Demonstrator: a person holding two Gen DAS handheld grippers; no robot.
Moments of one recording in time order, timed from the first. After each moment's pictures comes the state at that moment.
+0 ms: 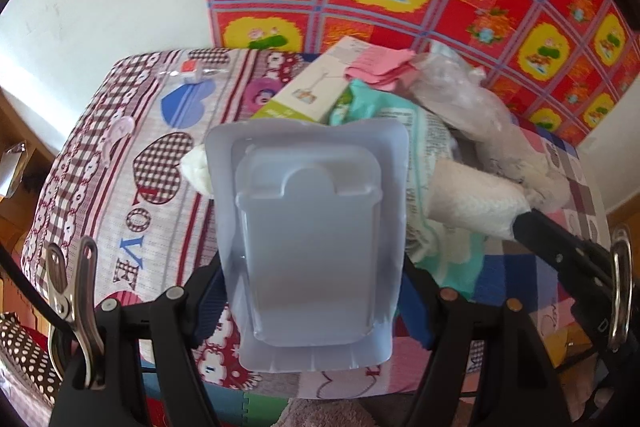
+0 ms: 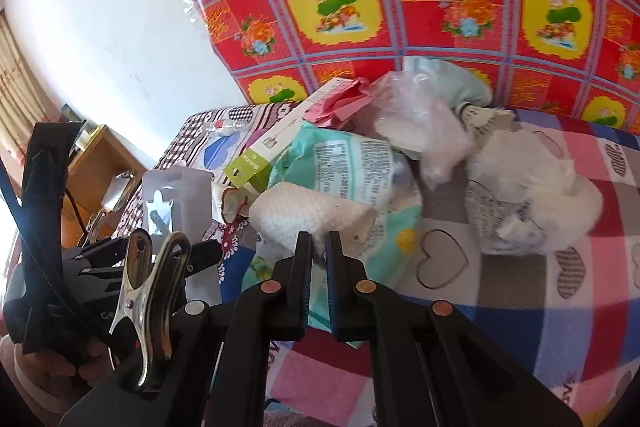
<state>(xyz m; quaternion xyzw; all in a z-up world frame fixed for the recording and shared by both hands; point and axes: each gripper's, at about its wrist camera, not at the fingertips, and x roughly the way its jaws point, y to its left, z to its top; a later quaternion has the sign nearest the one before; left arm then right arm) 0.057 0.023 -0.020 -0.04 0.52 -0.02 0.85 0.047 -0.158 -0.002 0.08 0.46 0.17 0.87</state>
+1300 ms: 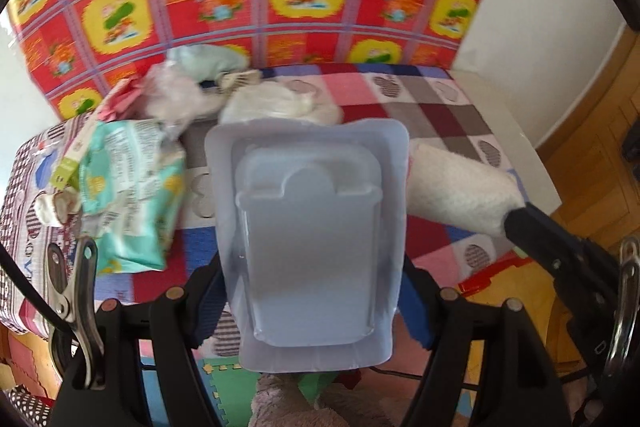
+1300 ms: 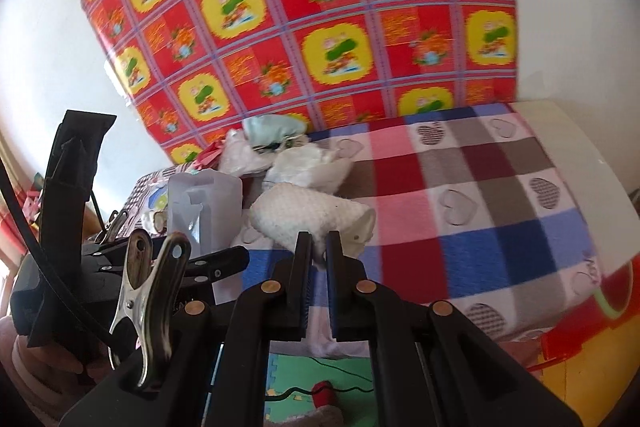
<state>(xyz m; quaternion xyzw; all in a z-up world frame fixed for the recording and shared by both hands) -0.026 -0.244 0.016 0.04 0.50 -0.17 0.85 -0.090 -0.382 0.042 0.14 0.38 0.05 0.91</state>
